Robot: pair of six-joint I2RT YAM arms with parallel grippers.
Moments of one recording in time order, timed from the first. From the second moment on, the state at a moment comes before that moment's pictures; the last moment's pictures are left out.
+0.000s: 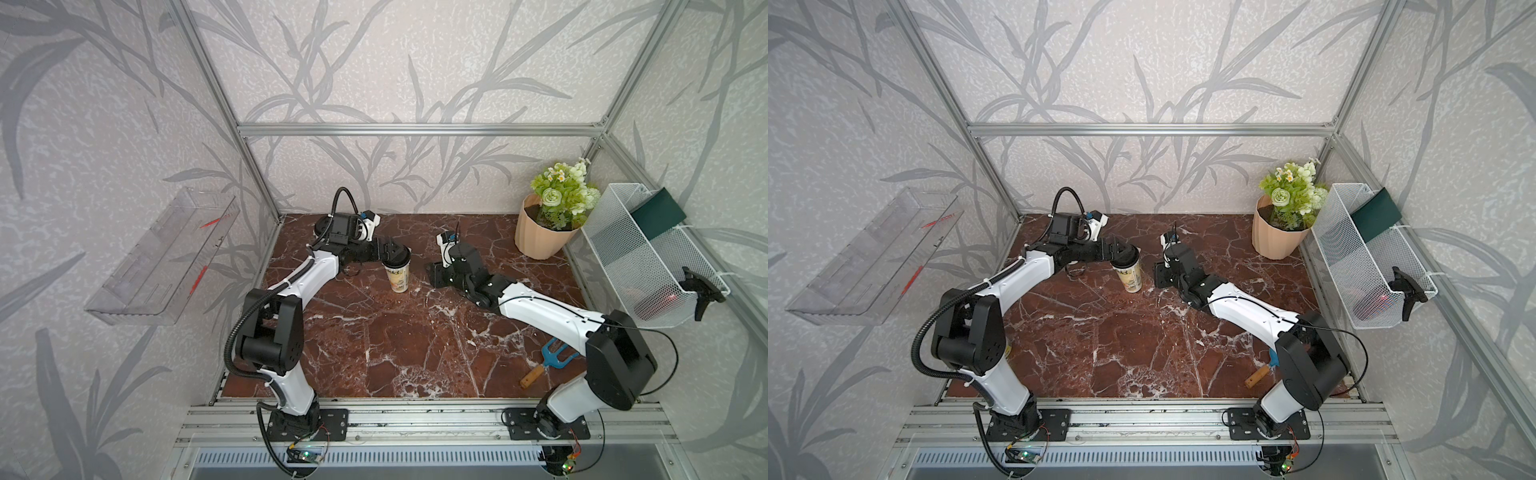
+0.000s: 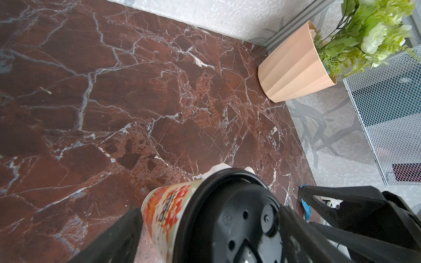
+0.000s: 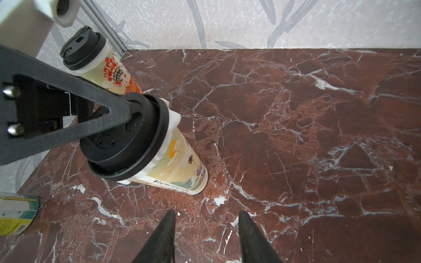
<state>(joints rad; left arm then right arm) -0.22 1.74 1.29 -0.26 0.62 -0.33 0.66 1.56 1.07 -0.07 0.07 0.40</state>
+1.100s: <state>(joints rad) -0.15 0.88 0.25 0.13 -0.31 -0.17 0.45 0.91 0.27 0.26 0.47 0.03</state>
